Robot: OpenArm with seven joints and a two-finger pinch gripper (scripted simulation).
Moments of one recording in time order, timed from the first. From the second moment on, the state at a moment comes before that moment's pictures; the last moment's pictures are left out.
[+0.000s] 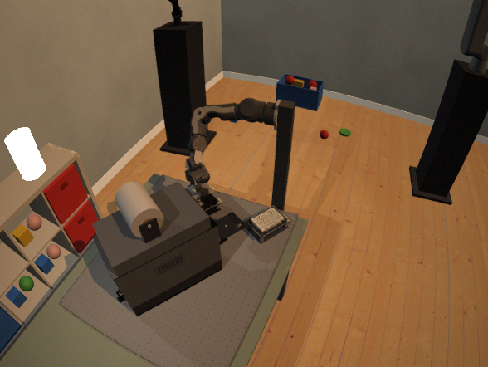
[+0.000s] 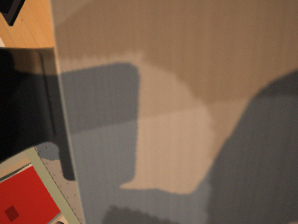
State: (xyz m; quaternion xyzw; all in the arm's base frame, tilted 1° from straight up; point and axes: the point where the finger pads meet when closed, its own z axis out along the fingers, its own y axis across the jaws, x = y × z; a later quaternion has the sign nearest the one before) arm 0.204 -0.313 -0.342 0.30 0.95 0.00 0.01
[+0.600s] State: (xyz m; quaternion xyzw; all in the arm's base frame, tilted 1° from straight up) arm 0.204 -0.313 -0.350 0.30 0.95 0.00 0.00
